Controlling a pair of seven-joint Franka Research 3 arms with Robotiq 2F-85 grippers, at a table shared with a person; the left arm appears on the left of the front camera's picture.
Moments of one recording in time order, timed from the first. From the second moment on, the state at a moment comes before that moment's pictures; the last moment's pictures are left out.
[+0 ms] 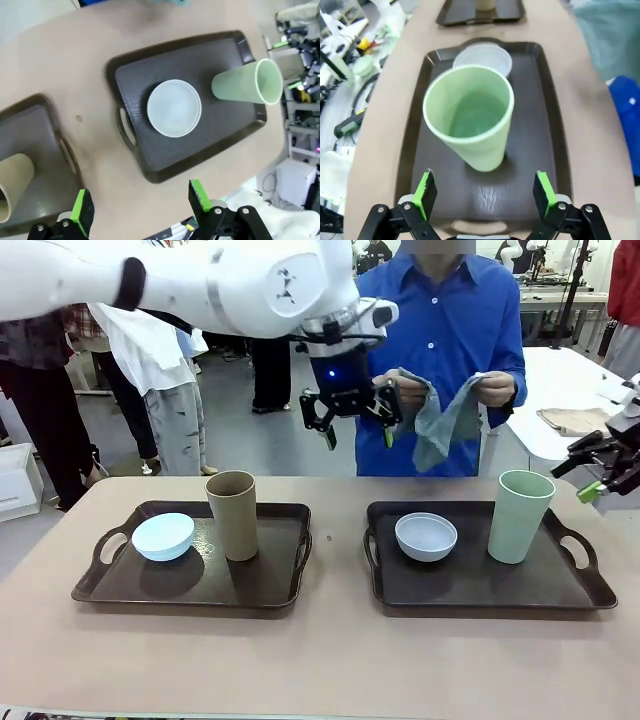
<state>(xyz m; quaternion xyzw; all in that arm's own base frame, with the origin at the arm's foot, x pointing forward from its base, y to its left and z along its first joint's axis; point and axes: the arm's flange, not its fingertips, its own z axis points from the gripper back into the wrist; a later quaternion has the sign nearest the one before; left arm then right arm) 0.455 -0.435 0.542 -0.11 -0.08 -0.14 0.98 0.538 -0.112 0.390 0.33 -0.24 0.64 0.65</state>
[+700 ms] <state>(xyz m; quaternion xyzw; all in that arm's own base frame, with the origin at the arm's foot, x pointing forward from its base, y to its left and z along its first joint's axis) 0.459 -0.443 0.532 -0.11 -0.07 -0.14 0.98 0.538 -0.105 0.388 0.34 -0.24 0.64 0.65</state>
